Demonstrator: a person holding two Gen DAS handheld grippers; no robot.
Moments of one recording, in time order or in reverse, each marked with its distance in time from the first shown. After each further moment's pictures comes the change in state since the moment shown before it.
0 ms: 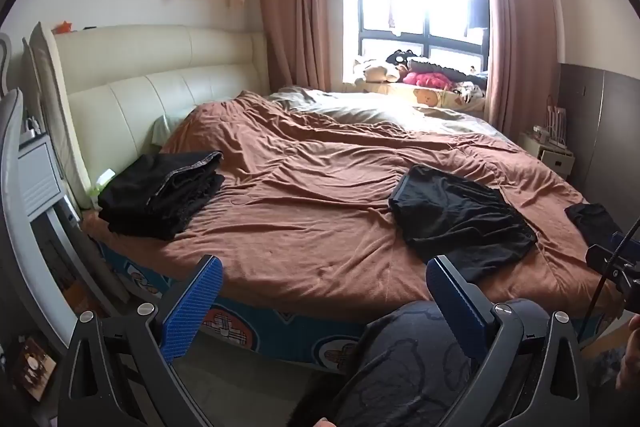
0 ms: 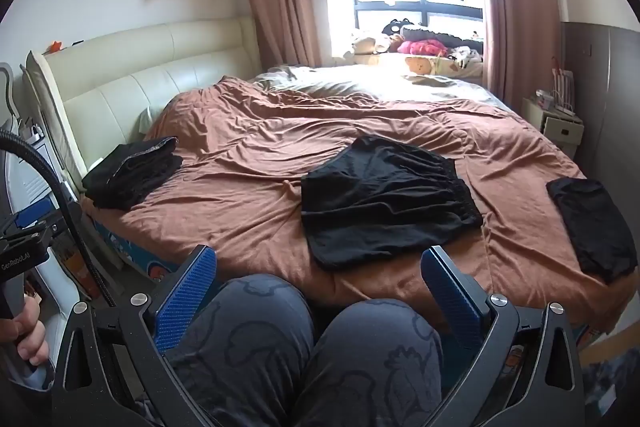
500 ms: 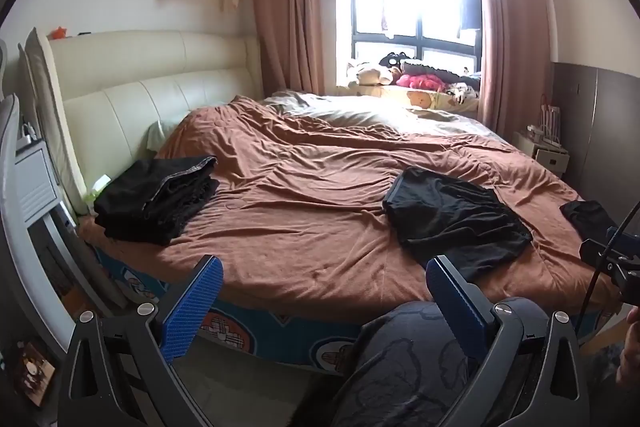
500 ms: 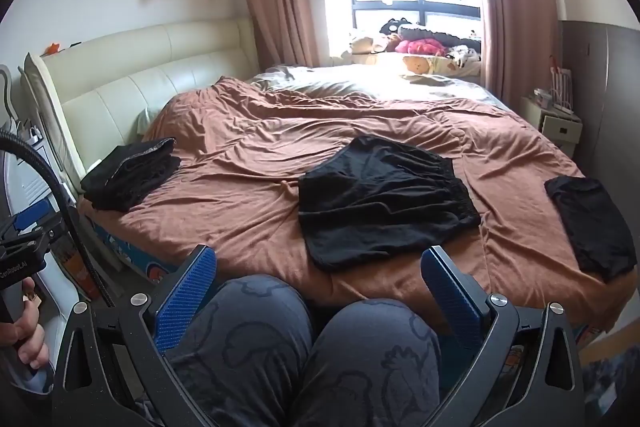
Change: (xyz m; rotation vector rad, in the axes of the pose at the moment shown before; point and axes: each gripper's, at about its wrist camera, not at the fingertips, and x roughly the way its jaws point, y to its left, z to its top) left arm -0.003 -0.006 -0.001 0.035 -0.015 -0.004; right arm 0.000 -0.001 0.001 0.008 0.011 0.000
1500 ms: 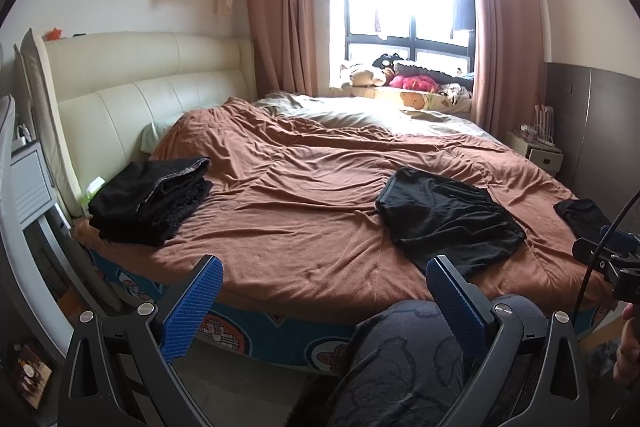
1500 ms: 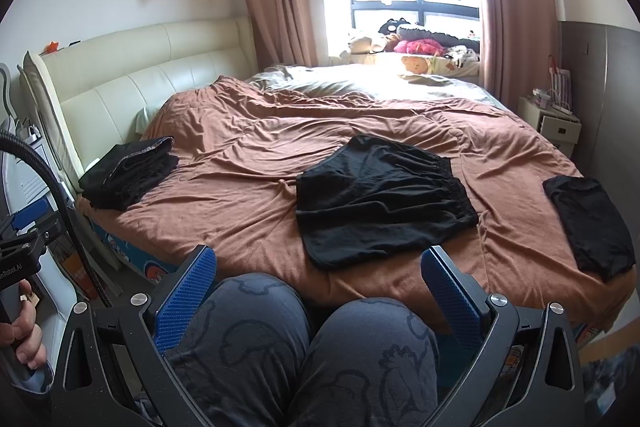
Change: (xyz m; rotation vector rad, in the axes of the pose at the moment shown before) left arm -0.004 -0.001 -0.001 0.004 -0.005 -0.025; right arm 0.000 -0.001 -0.002 -0.004 0.000 -0.010
